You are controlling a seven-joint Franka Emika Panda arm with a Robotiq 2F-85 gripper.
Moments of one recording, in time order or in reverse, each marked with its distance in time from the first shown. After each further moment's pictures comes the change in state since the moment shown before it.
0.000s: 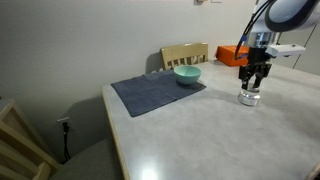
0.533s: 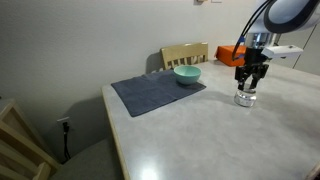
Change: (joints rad) arm 0.040 -0.001 0.000 -0.005 -0.005 0.033 0.061
